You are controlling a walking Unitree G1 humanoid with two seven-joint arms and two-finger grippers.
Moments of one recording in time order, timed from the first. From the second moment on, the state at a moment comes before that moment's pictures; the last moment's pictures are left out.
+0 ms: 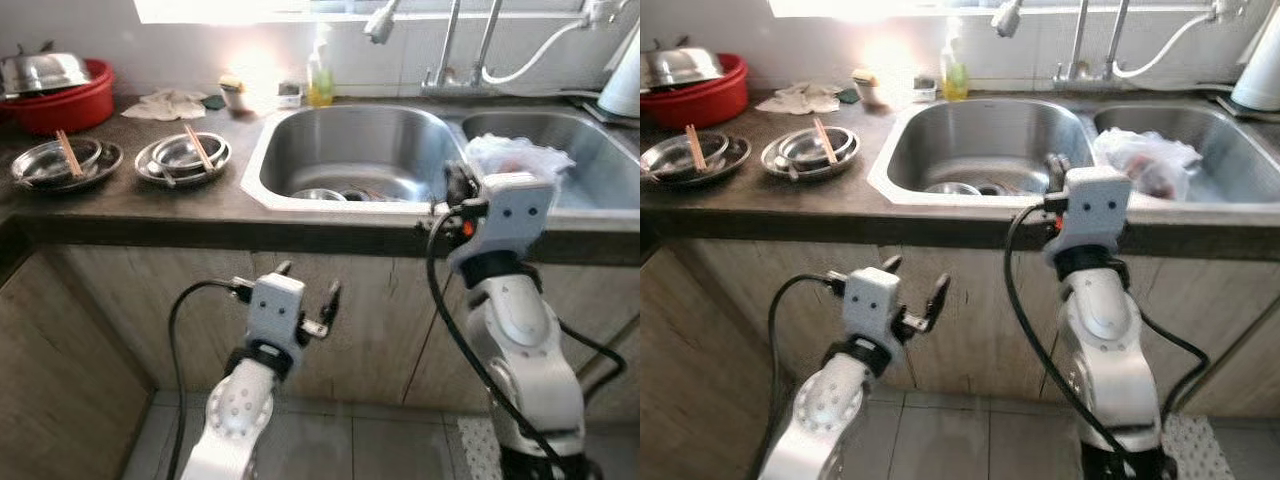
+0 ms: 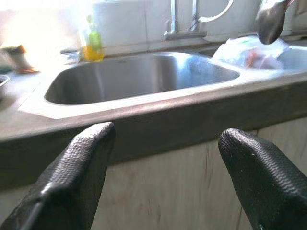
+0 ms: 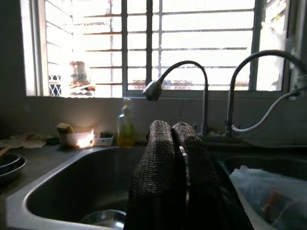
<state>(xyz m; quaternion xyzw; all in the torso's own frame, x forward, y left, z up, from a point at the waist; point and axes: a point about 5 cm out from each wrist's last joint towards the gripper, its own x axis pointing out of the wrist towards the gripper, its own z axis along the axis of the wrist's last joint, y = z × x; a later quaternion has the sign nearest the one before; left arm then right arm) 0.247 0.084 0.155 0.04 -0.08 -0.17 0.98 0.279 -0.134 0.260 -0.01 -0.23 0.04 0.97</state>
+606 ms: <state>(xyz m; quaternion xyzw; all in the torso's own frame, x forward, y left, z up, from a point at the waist) 0.246 0.077 0.153 0.03 -0.07 -0.18 0.98 0.292 -0.144 0.258 -0.03 -0.21 0.02 0.98</state>
